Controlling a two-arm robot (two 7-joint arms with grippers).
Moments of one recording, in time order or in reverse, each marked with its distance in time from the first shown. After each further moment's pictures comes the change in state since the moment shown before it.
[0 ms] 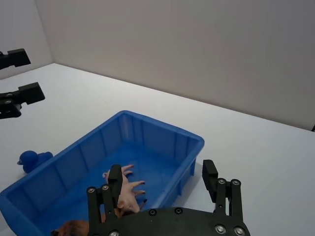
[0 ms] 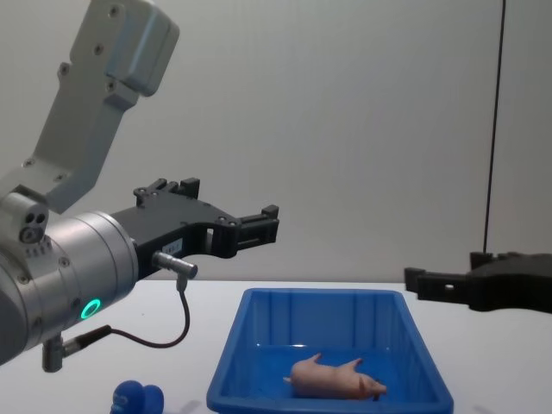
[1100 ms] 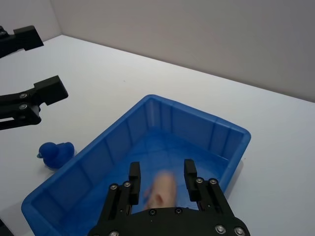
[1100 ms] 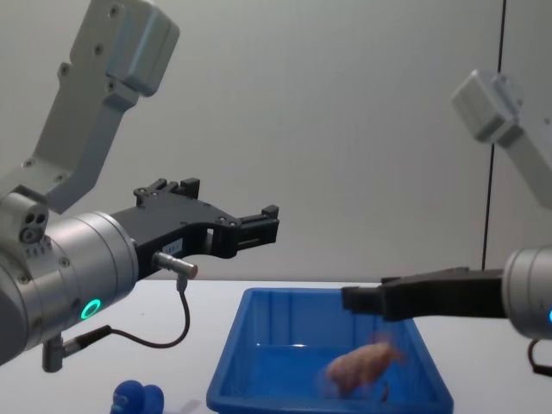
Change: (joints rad) left arm 0.000 0.000 0.000 0.000 0.000 0.000 0.000; right arm 0.097 -0.119 -0.068 0.036 -0.090 0.223 -0.014
